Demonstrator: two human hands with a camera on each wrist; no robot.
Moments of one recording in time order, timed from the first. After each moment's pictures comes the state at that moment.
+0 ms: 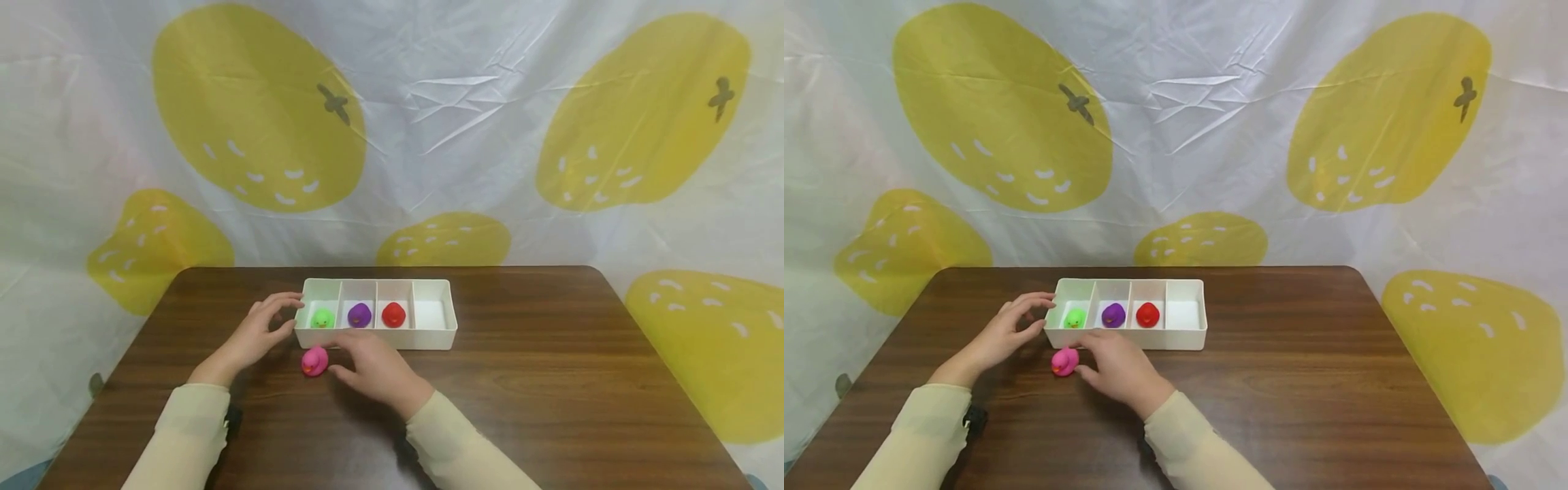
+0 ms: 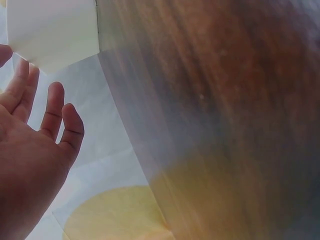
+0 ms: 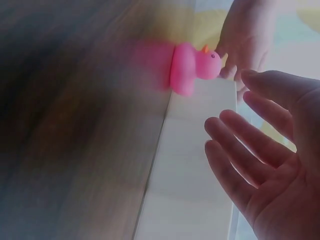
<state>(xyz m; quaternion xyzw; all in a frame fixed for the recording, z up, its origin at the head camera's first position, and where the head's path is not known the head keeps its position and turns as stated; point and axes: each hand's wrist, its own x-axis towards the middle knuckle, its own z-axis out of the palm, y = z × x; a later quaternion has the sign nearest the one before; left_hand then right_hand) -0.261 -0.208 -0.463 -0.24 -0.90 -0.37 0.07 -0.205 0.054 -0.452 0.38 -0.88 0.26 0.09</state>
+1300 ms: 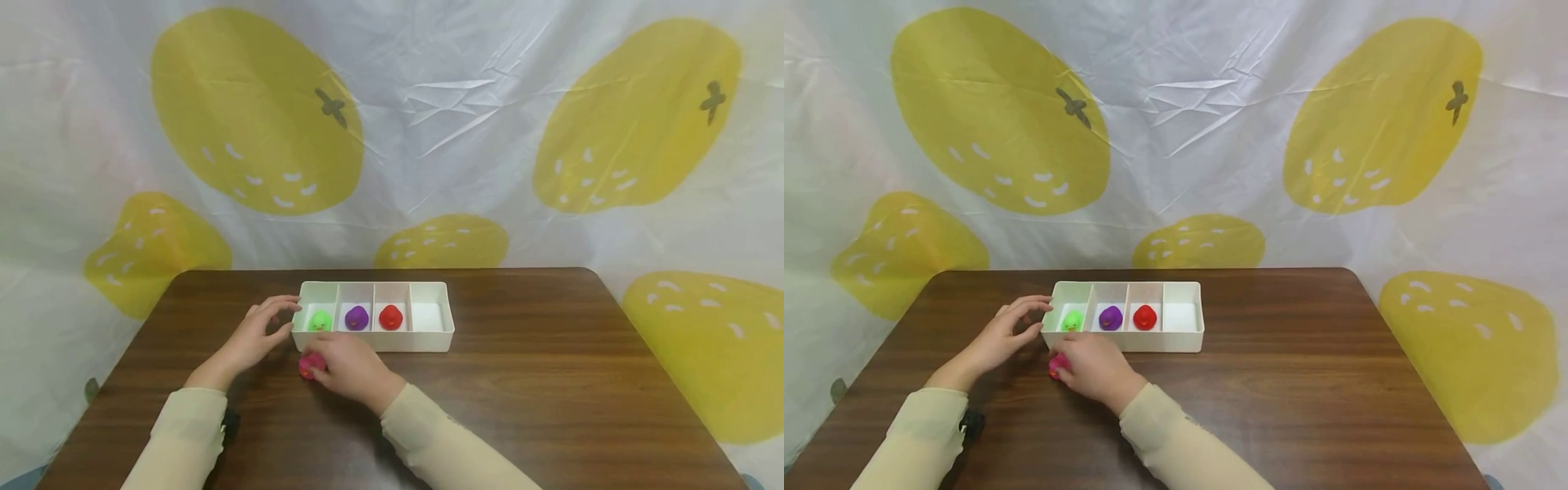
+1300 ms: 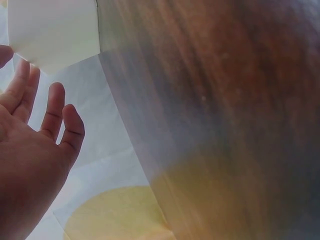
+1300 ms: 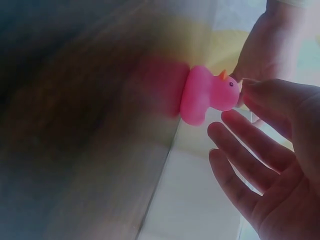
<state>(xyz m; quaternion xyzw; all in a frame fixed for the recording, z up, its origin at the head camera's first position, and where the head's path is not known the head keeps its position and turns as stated) -0.261 -0.205 -0.465 -0.24 -0.89 -0.37 0.08 -0.213 0.022 -0.452 0.39 -0.90 0.15 0.10</state>
